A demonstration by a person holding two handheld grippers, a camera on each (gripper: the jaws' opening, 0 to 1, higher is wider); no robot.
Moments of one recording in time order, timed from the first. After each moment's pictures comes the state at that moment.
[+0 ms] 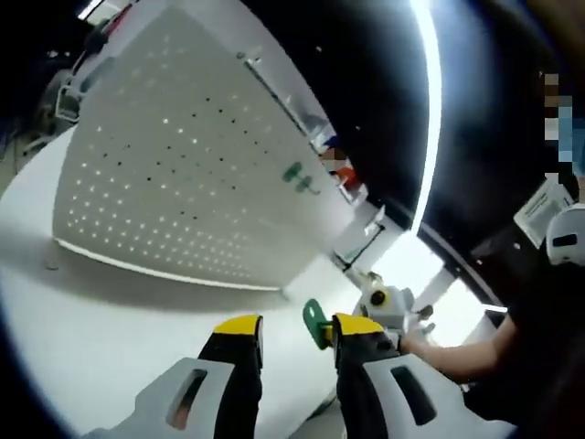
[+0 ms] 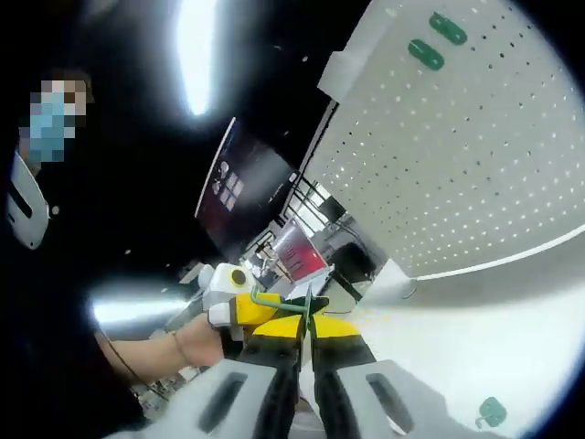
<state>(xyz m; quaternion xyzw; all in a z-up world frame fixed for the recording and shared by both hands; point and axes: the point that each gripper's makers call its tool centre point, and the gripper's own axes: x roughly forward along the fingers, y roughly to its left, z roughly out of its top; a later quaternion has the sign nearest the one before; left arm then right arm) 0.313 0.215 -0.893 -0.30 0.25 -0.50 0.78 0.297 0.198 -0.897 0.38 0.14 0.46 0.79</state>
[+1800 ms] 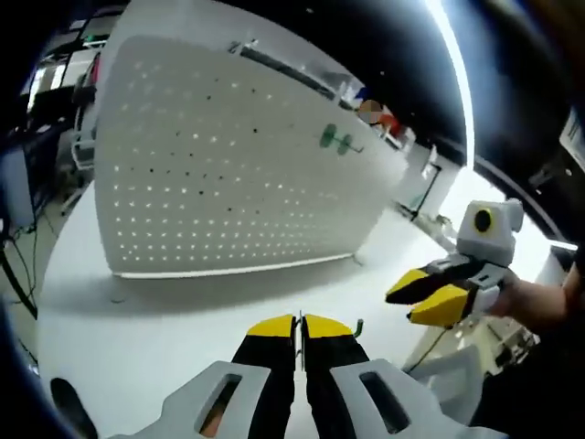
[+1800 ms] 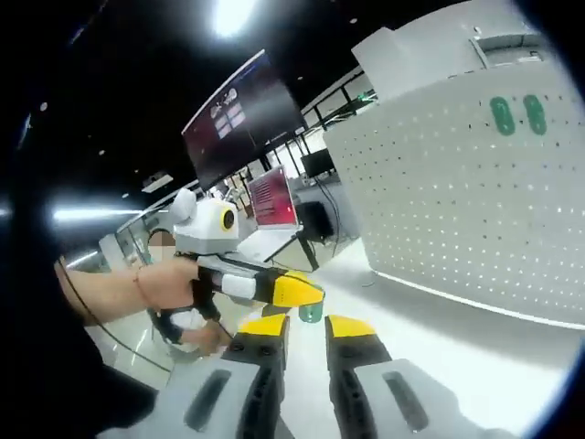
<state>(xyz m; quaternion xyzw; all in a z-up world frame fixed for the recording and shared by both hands) 0.335 0.234 -0.932 -0.11 0.29 -0.38 0.87 0.290 0.200 -0.901 0.10 0.23 0.43 0.87</state>
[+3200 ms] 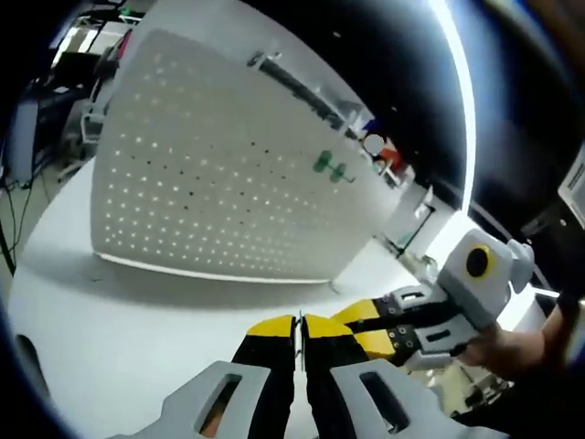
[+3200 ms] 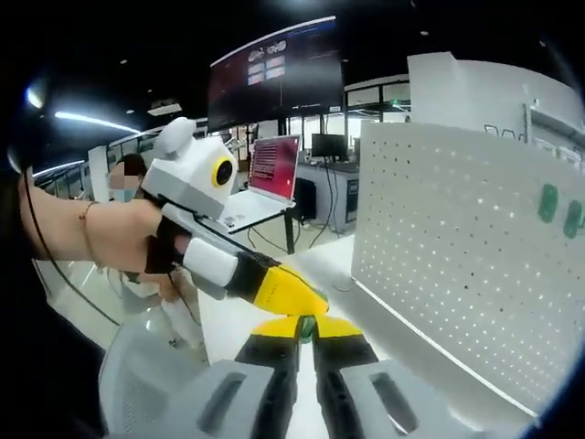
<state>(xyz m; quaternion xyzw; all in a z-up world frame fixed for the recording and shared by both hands) 0.324 0.217 -0.908 -0.21 0.28 -0.38 0.86 0.305 0.222 -0.906 -0.08 0.19 0.43 0.88</state>
